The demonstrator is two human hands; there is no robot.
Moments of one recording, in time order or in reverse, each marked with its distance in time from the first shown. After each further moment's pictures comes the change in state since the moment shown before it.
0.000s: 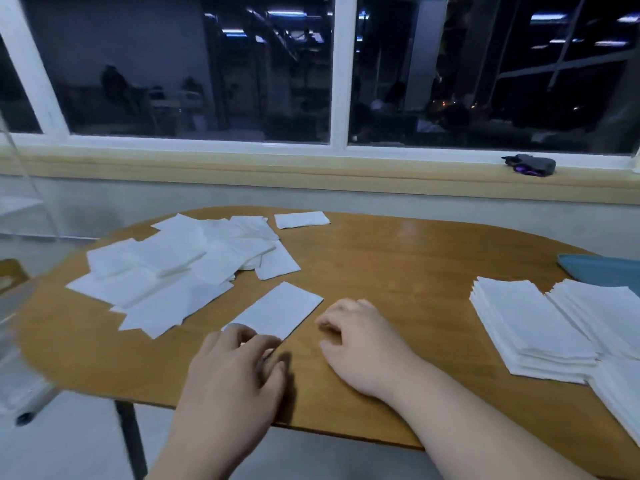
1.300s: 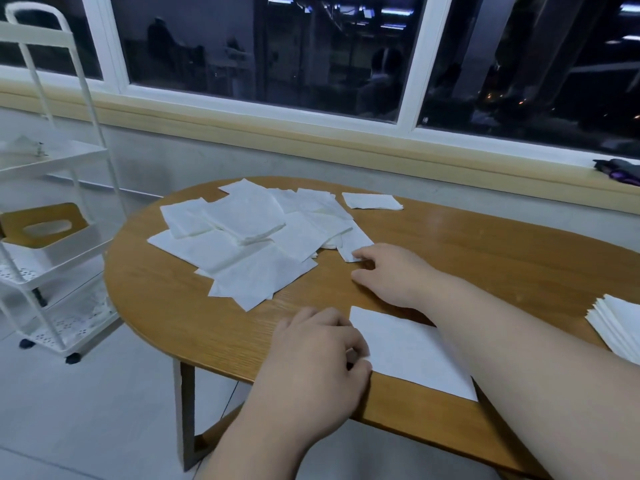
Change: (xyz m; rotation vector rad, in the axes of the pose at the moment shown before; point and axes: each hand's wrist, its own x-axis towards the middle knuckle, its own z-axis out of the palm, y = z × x) left_hand 0.021 -0.051 -0.018 -0.154 -0.178 0.129; right_hand 0.136 -0.046 0.026 -0.154 -0.177 0.077
